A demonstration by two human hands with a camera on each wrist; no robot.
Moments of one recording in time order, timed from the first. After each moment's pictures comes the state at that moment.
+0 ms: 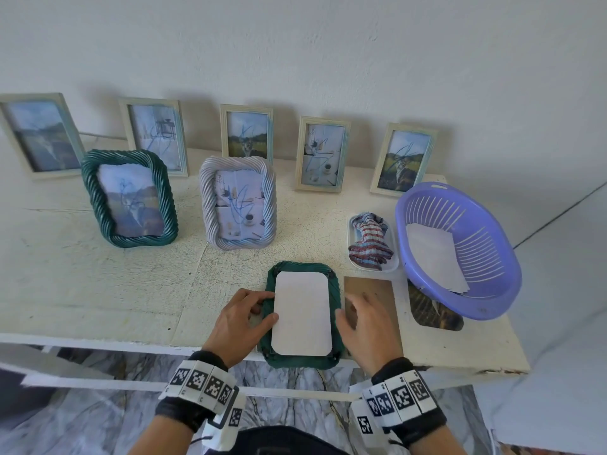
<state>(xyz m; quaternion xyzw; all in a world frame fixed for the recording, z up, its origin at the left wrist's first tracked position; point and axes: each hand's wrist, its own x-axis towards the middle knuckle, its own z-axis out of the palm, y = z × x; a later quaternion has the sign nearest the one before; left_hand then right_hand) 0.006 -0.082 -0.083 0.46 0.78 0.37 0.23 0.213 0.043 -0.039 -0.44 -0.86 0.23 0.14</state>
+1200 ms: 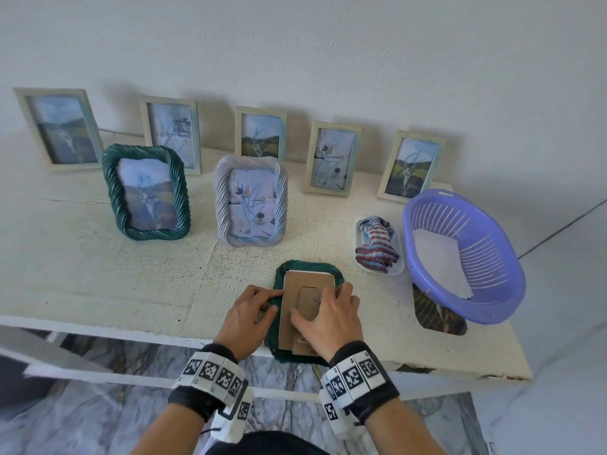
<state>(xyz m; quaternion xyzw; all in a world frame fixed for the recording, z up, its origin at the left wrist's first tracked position) 0.007 -0.083 -0.088 0.48 0.76 0.38 0.20 0.153 0.014 -0.042 -0.49 -0.85 0.21 0.04</state>
